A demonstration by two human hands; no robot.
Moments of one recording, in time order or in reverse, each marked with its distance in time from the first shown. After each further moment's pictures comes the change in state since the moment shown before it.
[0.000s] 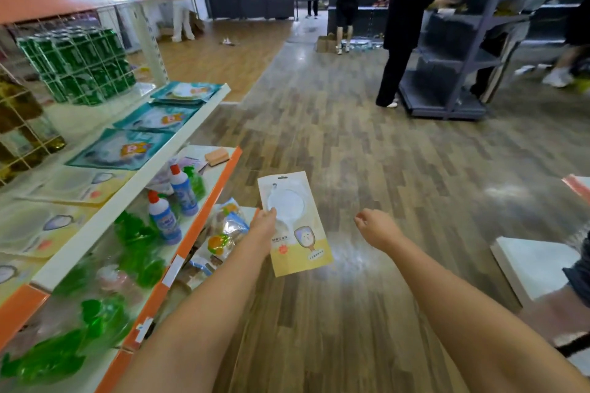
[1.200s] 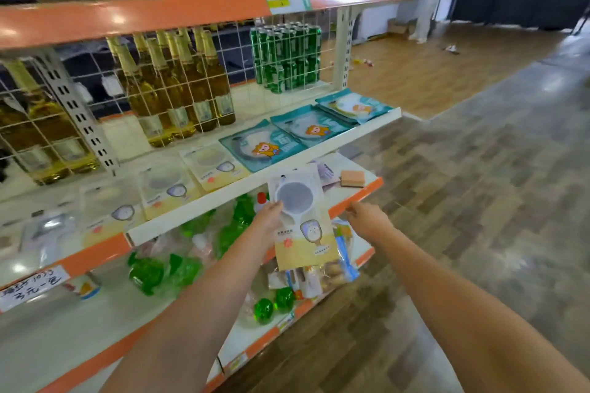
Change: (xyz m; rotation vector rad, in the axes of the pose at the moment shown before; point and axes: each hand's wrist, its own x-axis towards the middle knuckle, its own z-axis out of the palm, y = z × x) left_hand 0.086 0.093 -0.134 -0.365 0.593 0.042; right_hand 0.245 -0.253 0.022 -0.059 -0.266 -0.790
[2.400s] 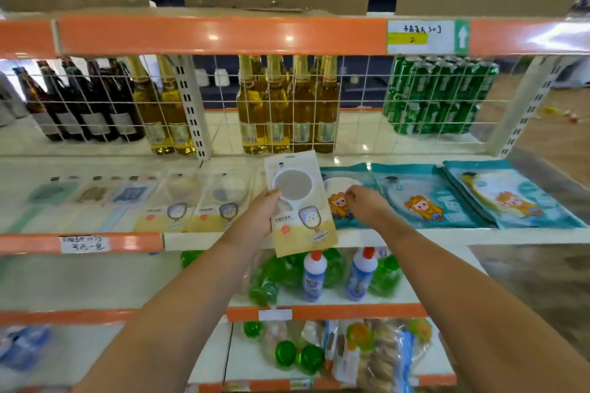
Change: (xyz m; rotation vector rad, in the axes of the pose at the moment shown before) left_hand 0.082 0.111 -0.083 -0.430 0.524 0.009; right_hand 0.240 -0.154 -0.028 -0.005 -0.218 -0.508
